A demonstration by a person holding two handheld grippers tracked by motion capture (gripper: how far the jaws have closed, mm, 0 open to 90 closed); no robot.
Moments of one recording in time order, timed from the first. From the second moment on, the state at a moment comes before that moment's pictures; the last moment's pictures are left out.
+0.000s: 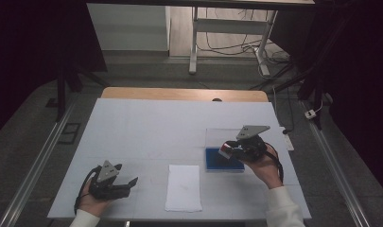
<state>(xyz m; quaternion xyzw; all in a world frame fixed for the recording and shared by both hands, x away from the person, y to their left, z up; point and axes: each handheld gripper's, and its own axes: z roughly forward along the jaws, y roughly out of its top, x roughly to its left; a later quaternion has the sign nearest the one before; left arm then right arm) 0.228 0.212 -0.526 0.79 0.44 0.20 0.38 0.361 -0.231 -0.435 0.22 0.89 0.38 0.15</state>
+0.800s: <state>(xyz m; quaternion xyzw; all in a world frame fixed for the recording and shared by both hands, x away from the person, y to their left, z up) 0.227 0.211 -0.526 0.79 0.44 0.20 0.38 0.359 -0.227 -0.429 0.24 0.88 0.37 0.15</state>
